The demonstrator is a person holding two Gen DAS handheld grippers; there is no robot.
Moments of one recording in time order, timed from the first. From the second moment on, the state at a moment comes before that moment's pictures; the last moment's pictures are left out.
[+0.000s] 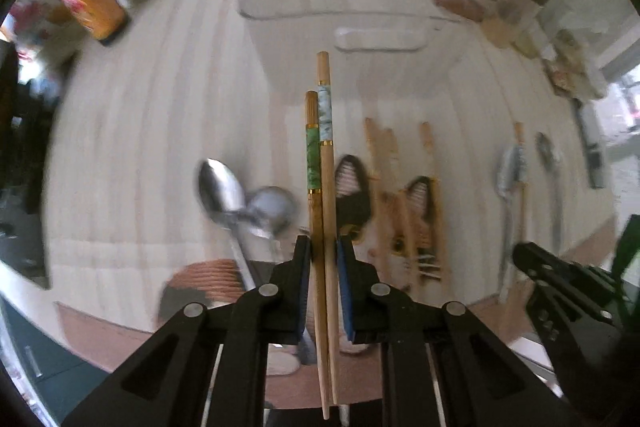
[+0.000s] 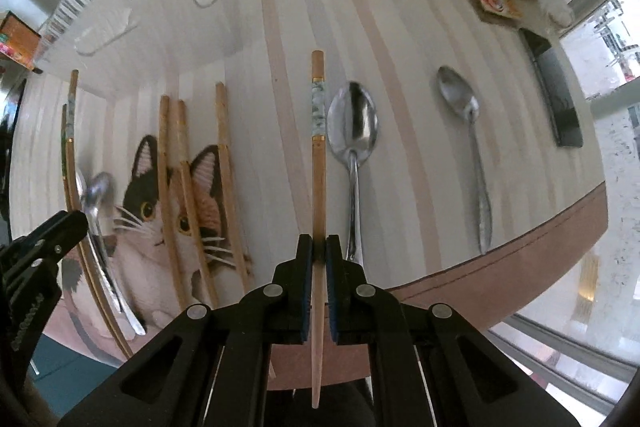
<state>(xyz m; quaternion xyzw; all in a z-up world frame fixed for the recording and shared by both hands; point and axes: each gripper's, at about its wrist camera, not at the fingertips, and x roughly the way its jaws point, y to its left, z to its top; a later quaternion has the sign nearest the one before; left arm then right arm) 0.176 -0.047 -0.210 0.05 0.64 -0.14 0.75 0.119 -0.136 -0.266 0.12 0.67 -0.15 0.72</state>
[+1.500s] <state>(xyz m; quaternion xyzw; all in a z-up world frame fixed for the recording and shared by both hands) 0.135 -0.018 -0.229 0.07 0.67 -0.07 0.74 0.110 -0.157 -0.285 0.12 0.71 -0.11 0.69</state>
